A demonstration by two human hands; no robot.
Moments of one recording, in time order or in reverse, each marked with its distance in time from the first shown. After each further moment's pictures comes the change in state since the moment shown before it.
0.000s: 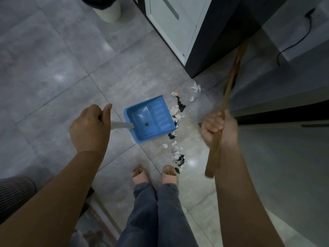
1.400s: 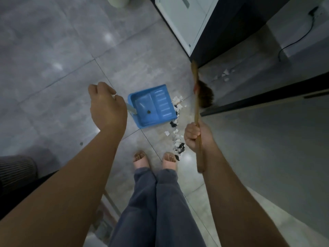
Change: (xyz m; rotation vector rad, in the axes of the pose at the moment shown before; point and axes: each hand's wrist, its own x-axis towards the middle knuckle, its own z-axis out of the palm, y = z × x) left_hand -0.035 -0.001 -0.006 -0.231 0.020 -0.407; right_hand -0.019 0.077 -0.073 -0.207 0.100 0.286
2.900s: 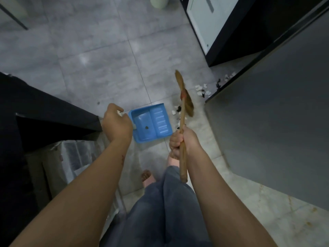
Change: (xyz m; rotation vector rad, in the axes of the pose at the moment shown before) left_hand -0.284 -0.130 -0.131 -0.205 0.037 -0.405; right_hand -0.193 0.161 -0.145 -0.514 0.089 0.098
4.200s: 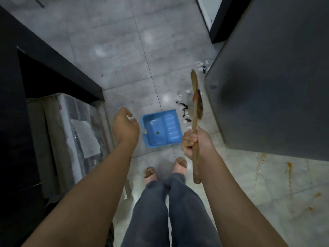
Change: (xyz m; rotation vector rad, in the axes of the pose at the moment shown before) left_hand -0.220 -0.097 0.007 0.071 -0.086 0.025; right_hand -0.070 0.059 -0.218 0.191 -0.082 0.087
